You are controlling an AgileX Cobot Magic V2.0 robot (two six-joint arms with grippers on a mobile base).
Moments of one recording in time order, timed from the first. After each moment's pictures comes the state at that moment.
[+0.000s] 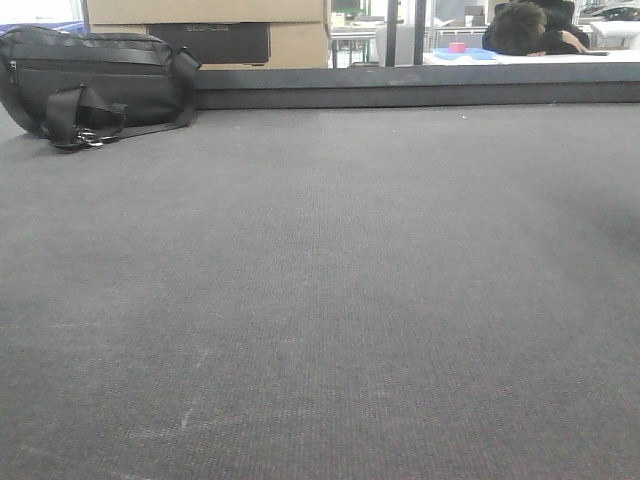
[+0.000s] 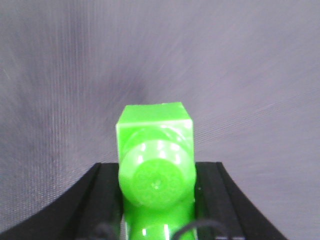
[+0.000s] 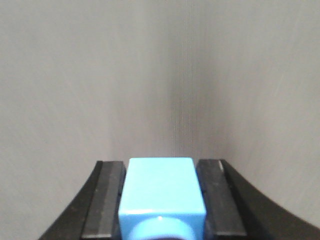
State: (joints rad) left arm 0.23 1.49 -1.18 -0.15 0.95 0.29; right arm 0.03 1.22 -1.16 0.21 0.89 -0.09
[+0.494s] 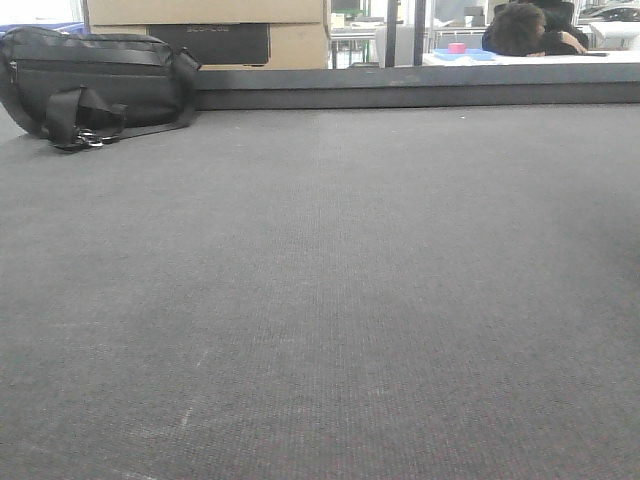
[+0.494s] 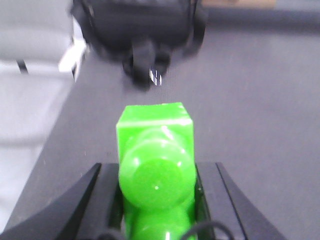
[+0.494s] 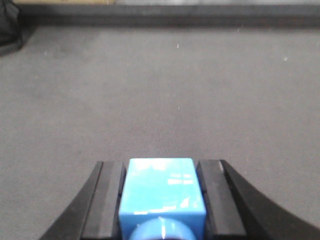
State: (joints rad) left arm 0.23 0.88 -0.94 -0.26 0.52 0.29; right arm 0.03 0.79 -0.96 0.22 0.63 -0.13
